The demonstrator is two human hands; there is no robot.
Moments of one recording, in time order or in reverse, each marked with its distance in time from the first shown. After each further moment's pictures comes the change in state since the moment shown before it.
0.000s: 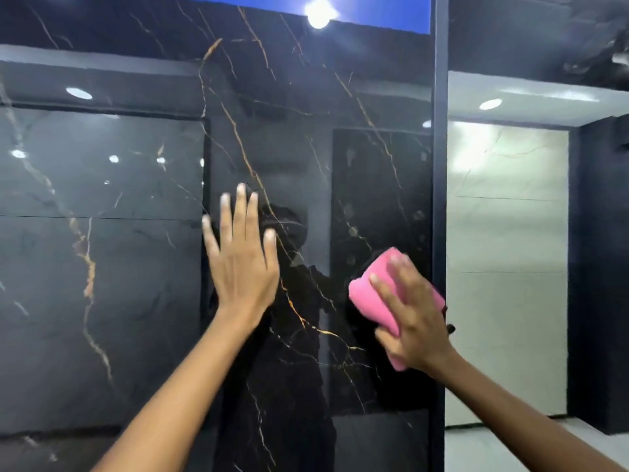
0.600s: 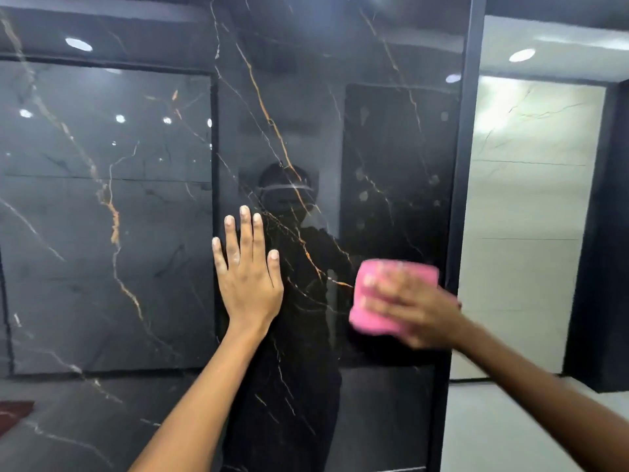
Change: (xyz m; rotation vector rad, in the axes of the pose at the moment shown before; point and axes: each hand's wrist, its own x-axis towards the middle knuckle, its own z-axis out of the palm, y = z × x) left_hand -0.088 -0.040 0.014 0.155 -0.058 -0.028; right_hand -0.032 -0.005 -0.002 0.028 -0.251 -0.588
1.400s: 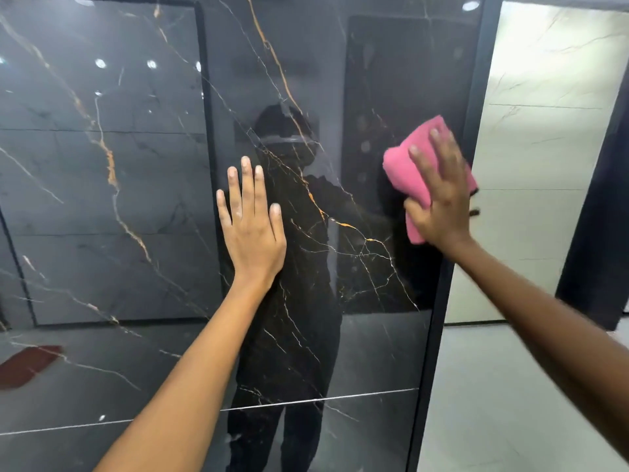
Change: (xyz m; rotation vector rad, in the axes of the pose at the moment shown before) left_hand -0.019 -0.001 -0.007 -0.113 -0.044 -0.006; right_hand 0.024 0.040 -0.007 0.083 0.424 0.743
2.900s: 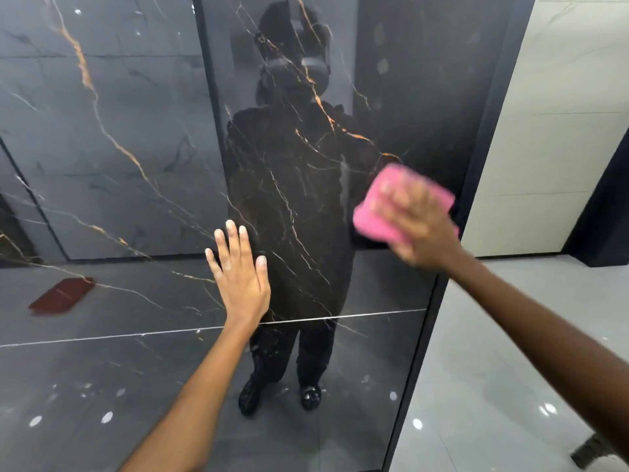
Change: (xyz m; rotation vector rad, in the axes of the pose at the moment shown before) left_hand -0.189 -0.077 -0.002 0.080 -0.235 -0.135; right_hand -0.146 -0.052 0.013 -0.060 -0.351 -0.414
